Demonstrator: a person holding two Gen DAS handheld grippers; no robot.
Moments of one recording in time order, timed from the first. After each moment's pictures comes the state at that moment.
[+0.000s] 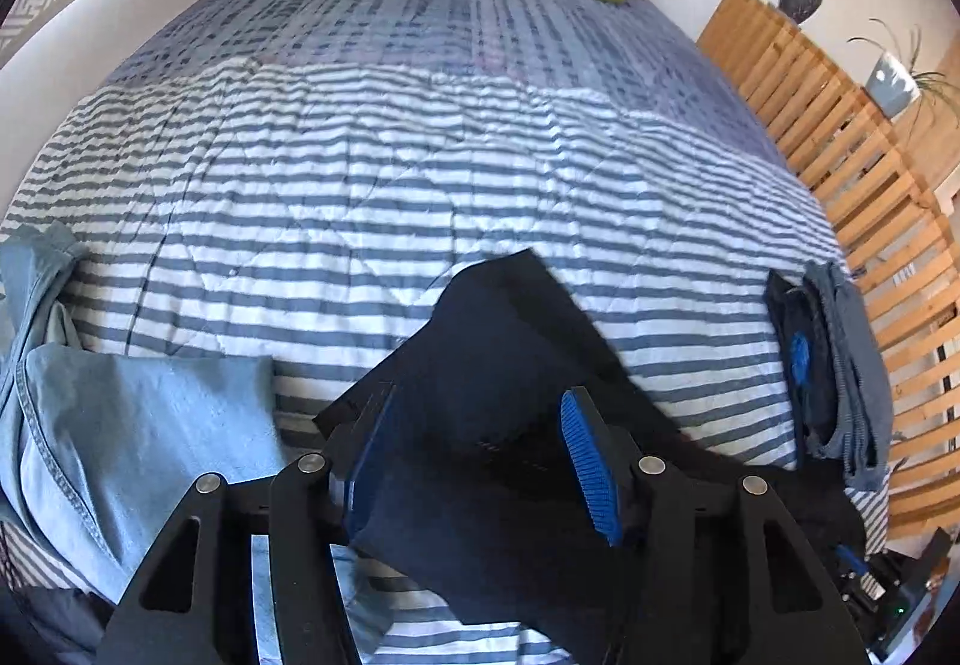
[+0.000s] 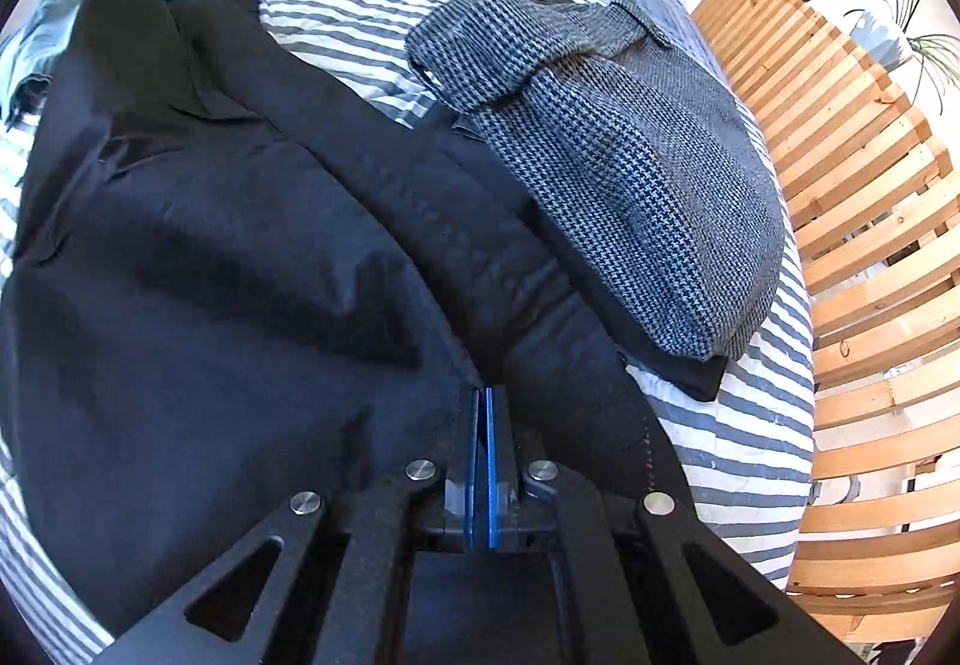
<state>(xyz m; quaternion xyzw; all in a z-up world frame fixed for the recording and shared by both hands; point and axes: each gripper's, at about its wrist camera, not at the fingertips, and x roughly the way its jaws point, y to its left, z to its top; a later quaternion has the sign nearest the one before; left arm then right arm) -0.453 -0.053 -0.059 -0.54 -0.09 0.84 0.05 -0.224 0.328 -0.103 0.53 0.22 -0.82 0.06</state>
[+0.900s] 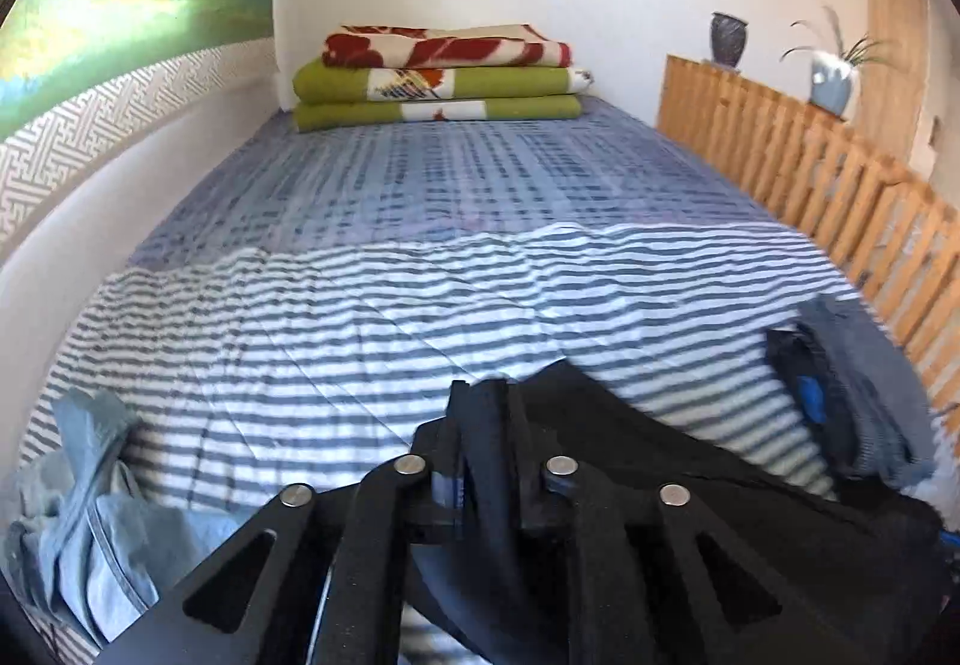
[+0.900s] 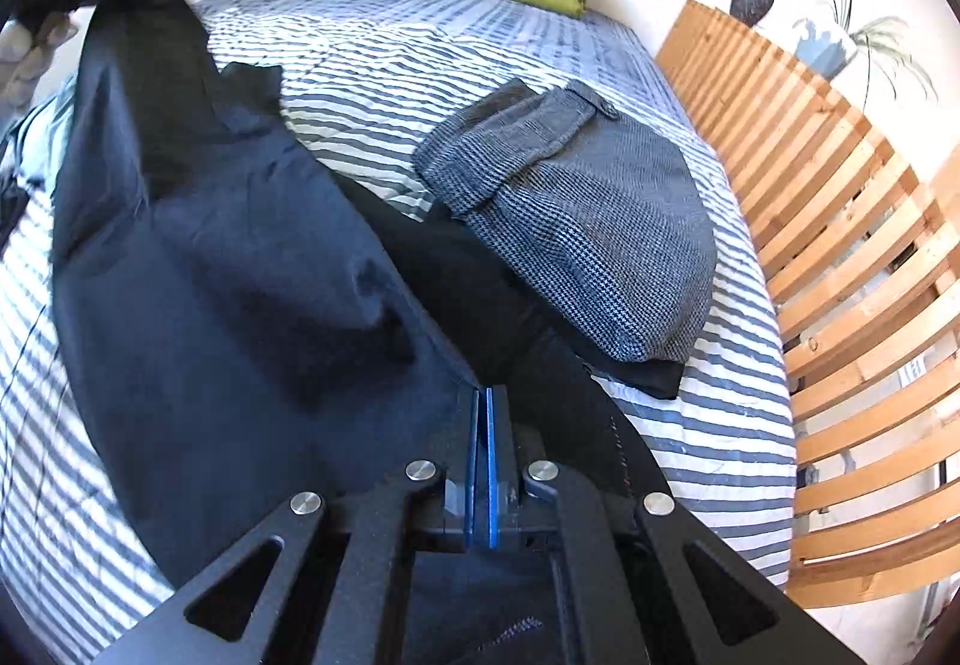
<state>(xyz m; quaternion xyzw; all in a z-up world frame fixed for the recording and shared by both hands) -0.453 -0.024 -0.020 -0.37 0.04 0.93 0.04 -0.196 0.333 -0.055 0.47 0.17 -0.86 0.06</state>
